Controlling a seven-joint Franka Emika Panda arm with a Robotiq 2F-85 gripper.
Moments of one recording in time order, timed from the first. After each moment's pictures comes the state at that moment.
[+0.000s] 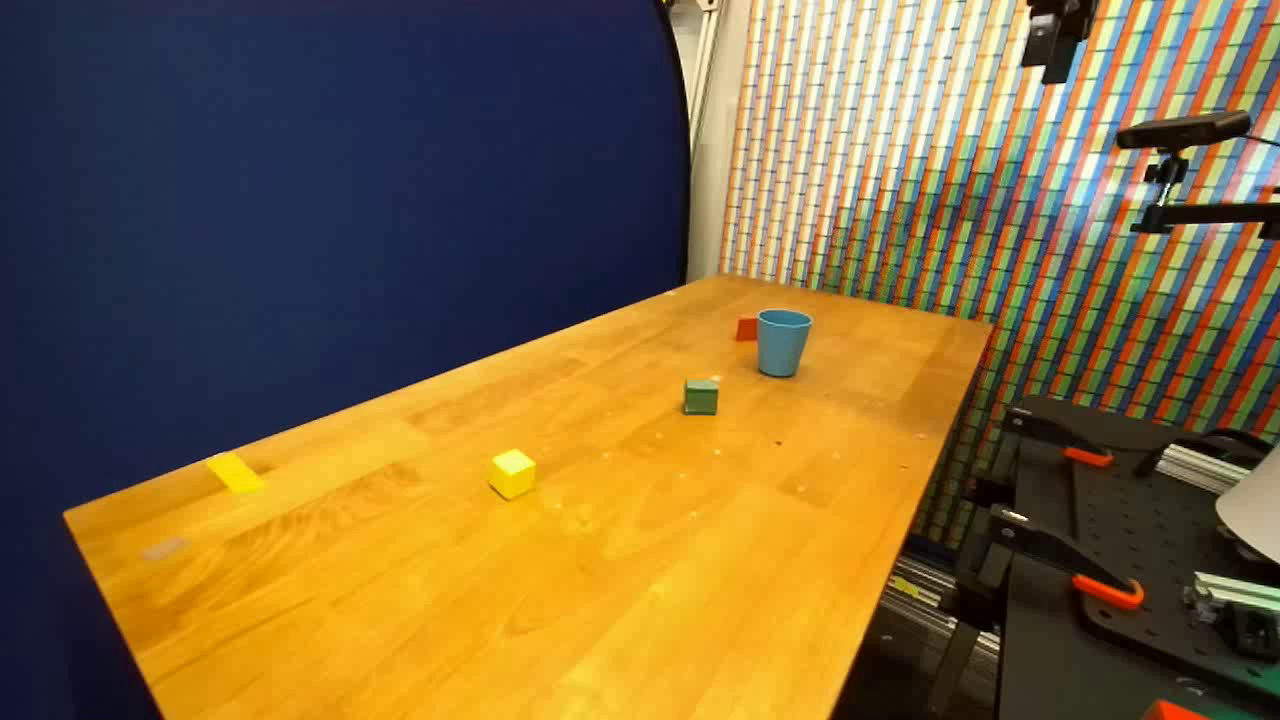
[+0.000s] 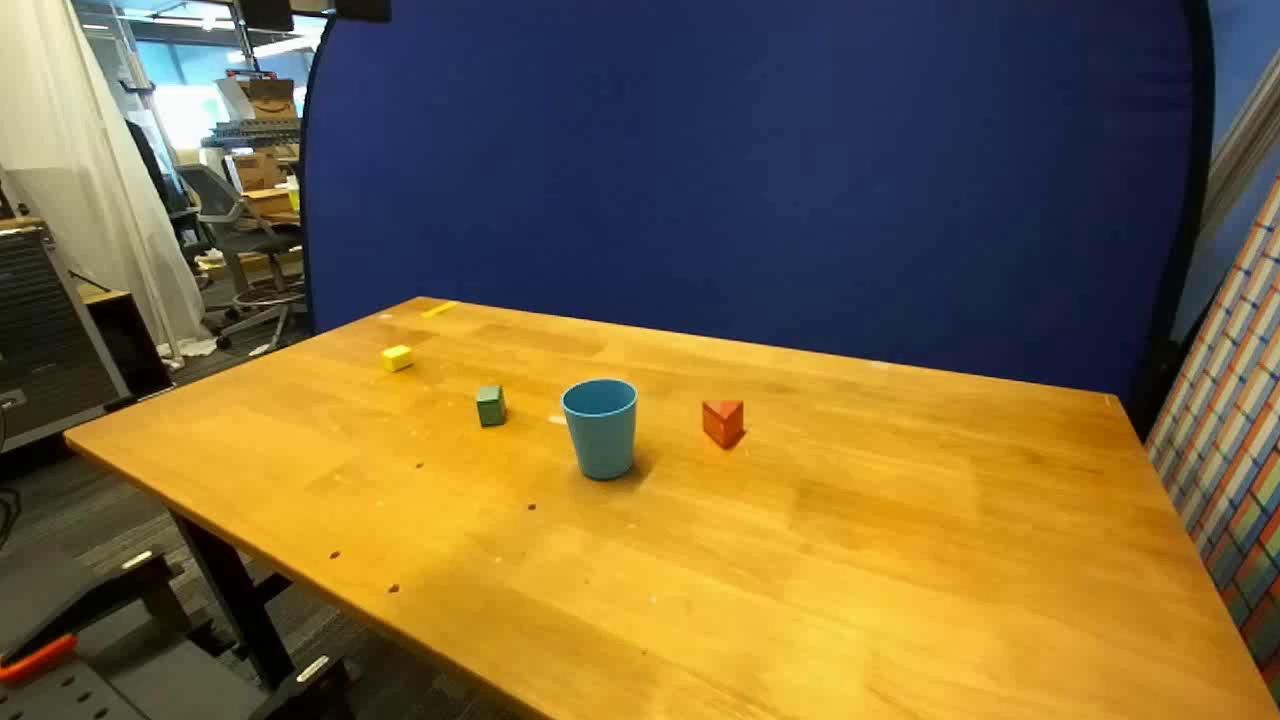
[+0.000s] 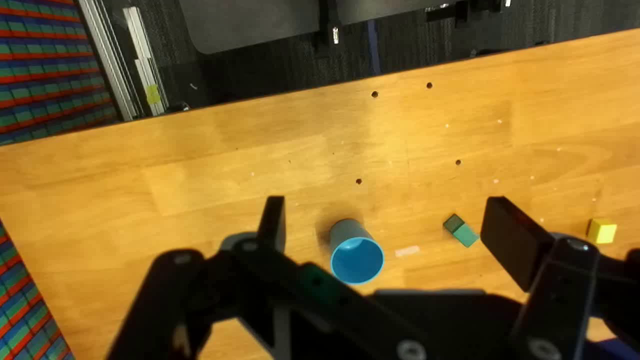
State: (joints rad) arm -0.17 -0.71 -0.26 -2.49 -0.10 1.75 -0.19
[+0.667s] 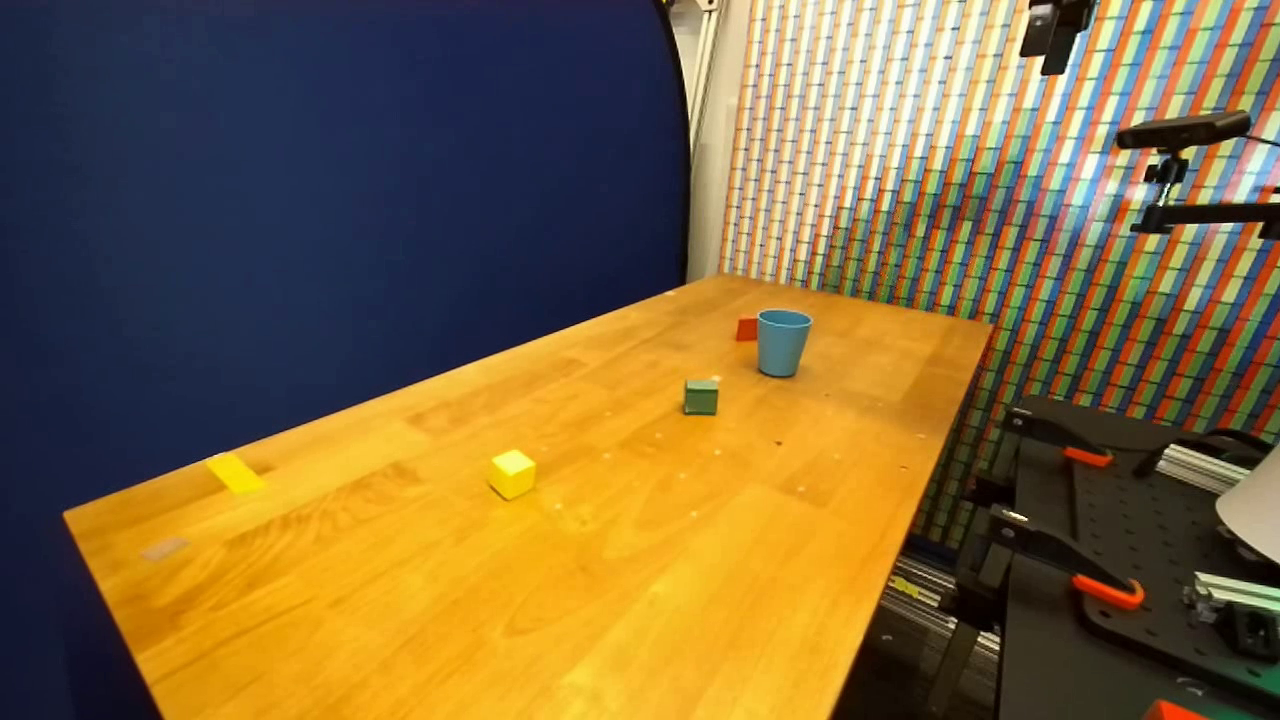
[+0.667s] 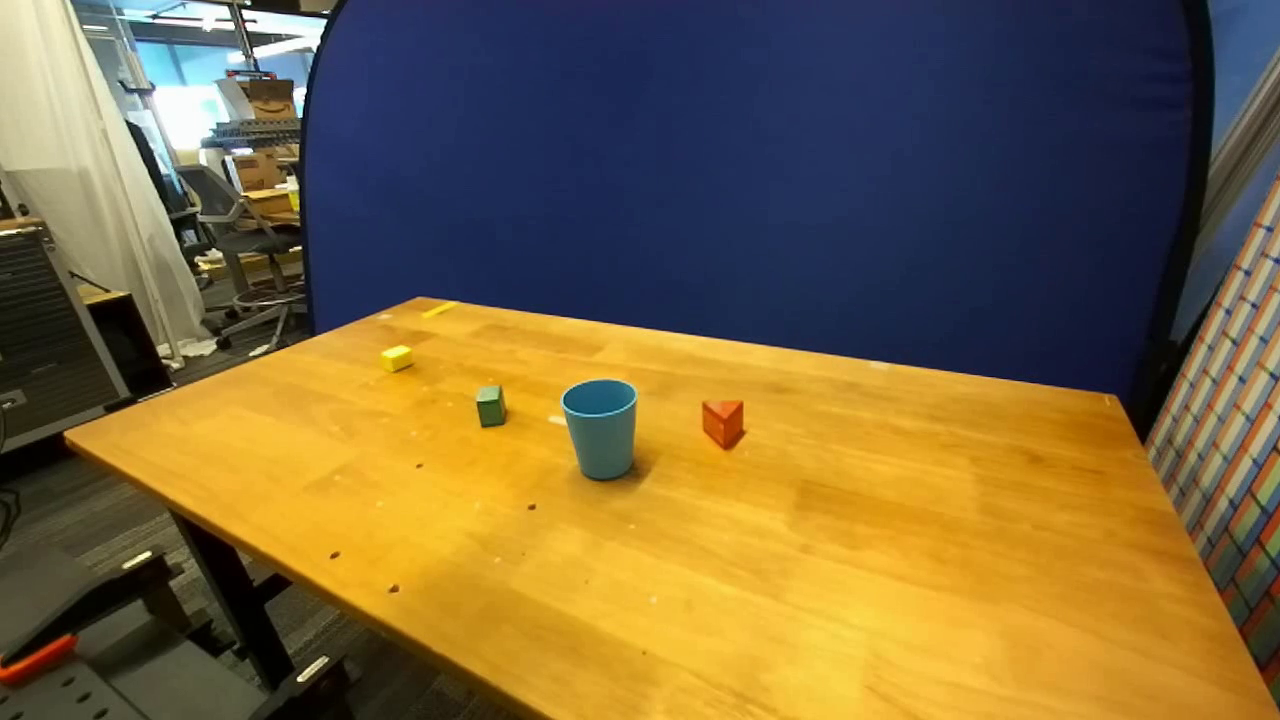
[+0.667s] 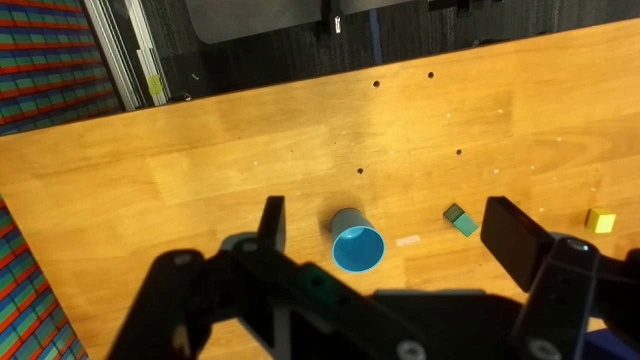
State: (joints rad) arm -0.17 -0.71 -0.26 -2.47 -0.10 1.75 -0.19
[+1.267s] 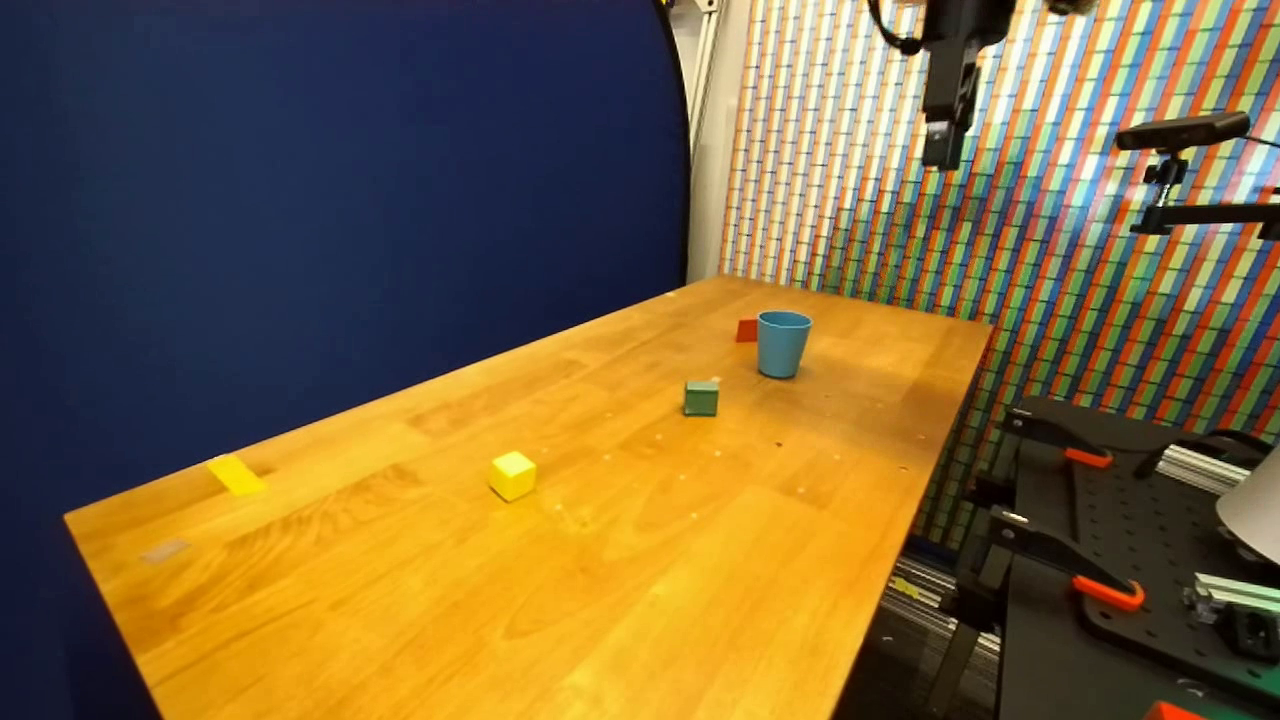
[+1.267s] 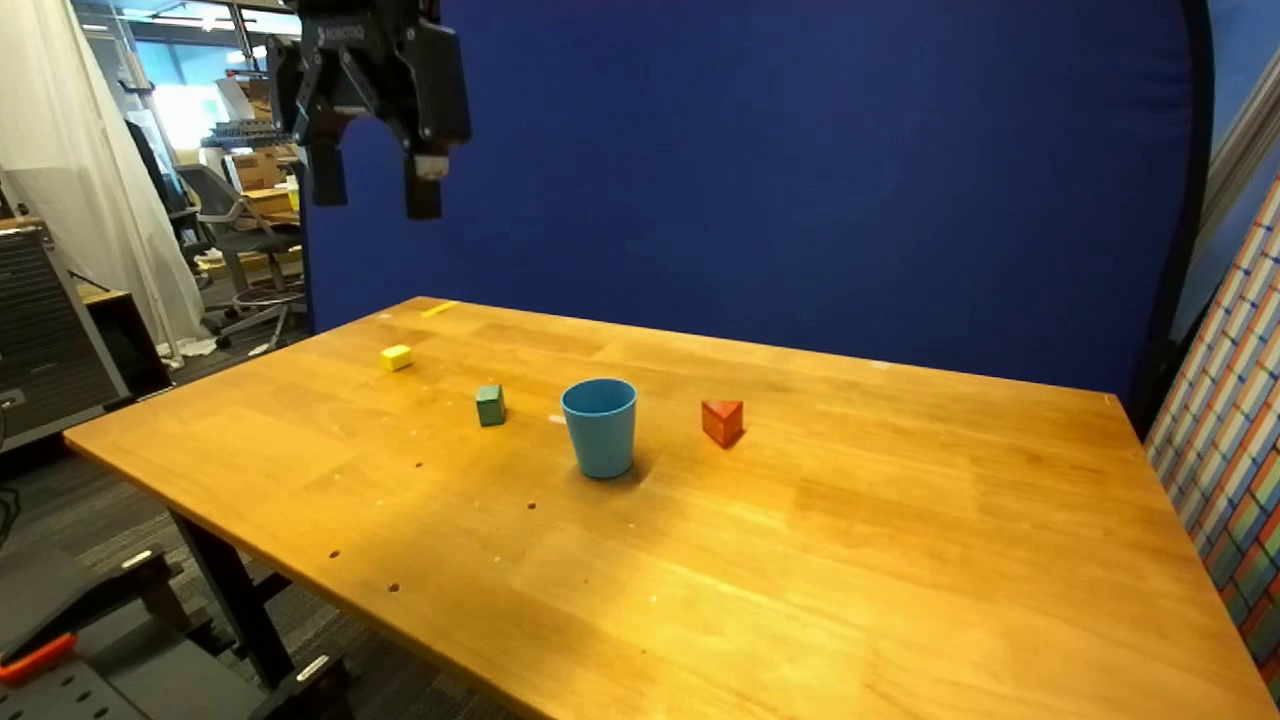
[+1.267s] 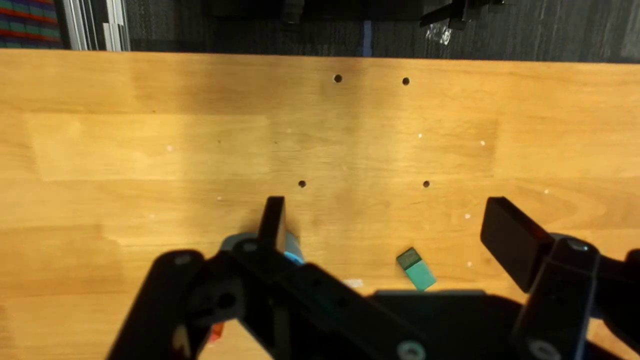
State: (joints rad) arm -0.02 -0.46 -0.17 -2.56 -0.03 2.00 -0.19
